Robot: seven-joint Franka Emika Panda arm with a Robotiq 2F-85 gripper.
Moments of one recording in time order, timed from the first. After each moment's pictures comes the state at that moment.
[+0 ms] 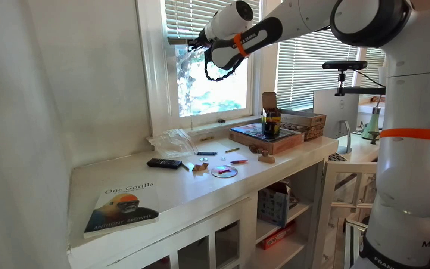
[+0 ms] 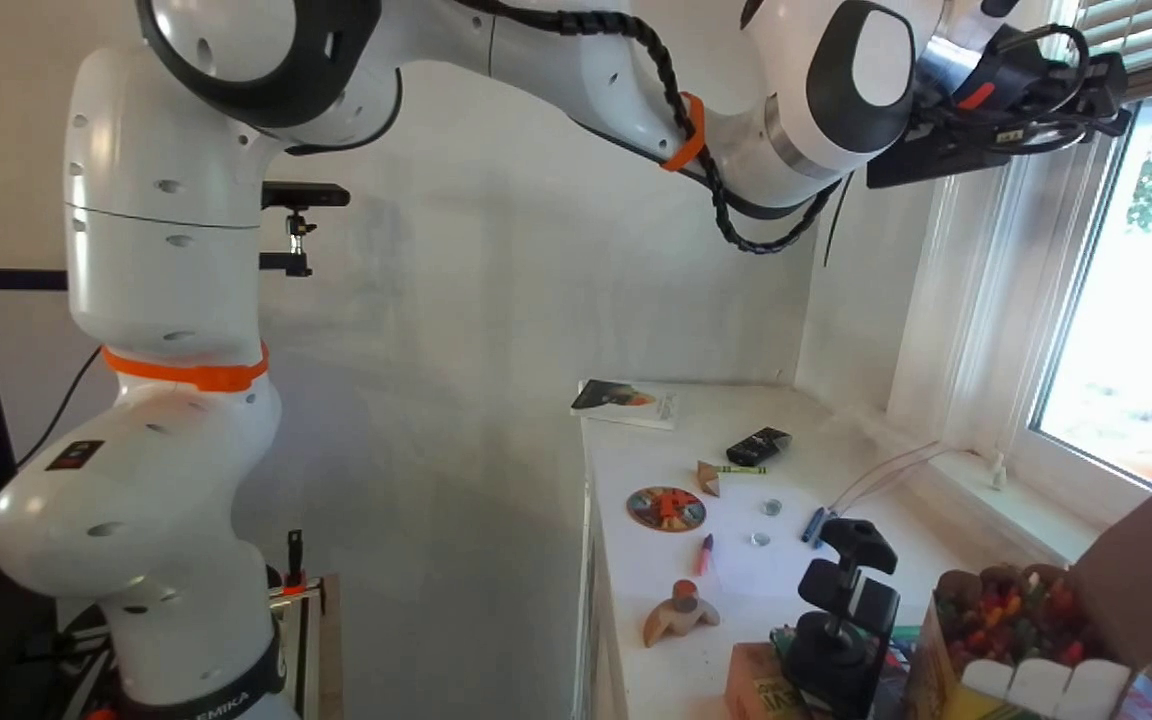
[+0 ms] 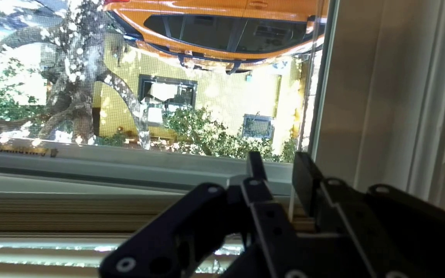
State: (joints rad) arm -0.24 0.12 -0.07 -1.66 -0.40 3.14 0.28
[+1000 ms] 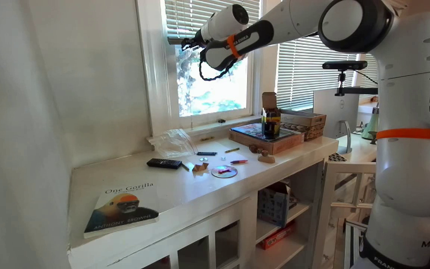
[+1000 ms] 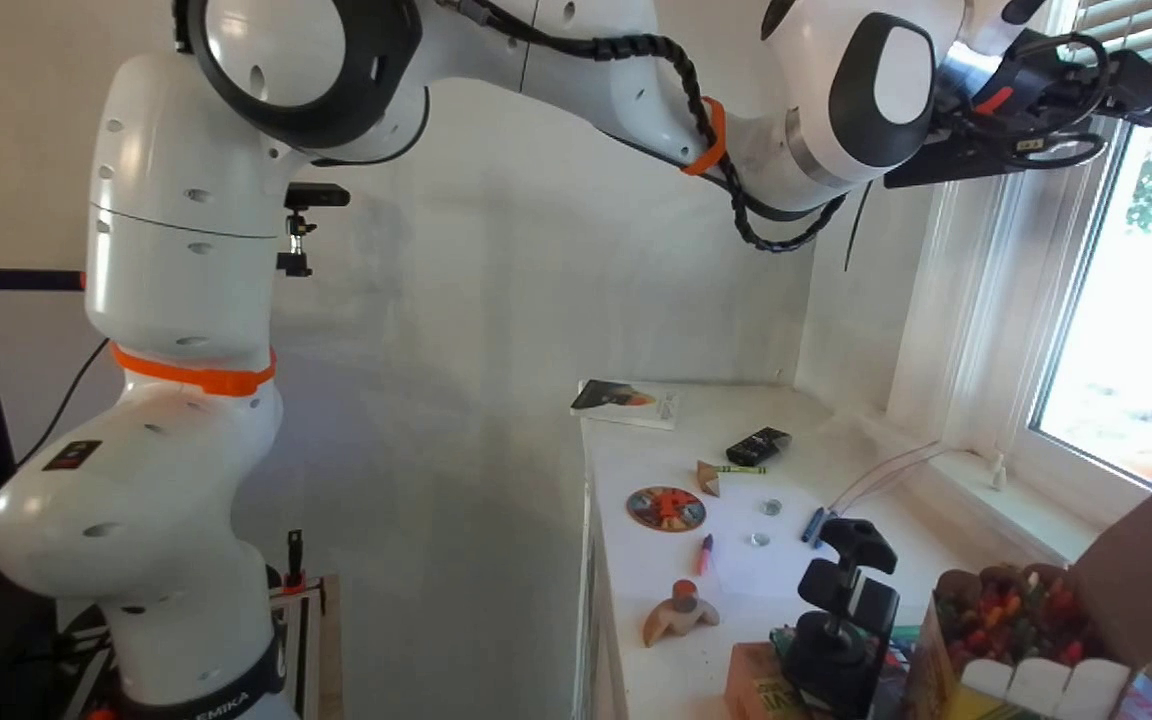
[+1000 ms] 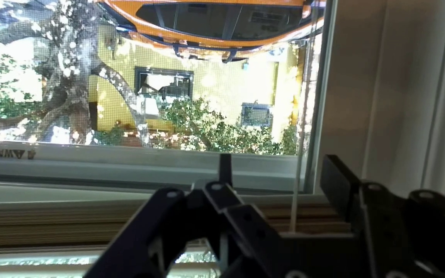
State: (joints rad) arm -0.26 0.19 -0.05 -1.58 -0.34 3.16 0.25
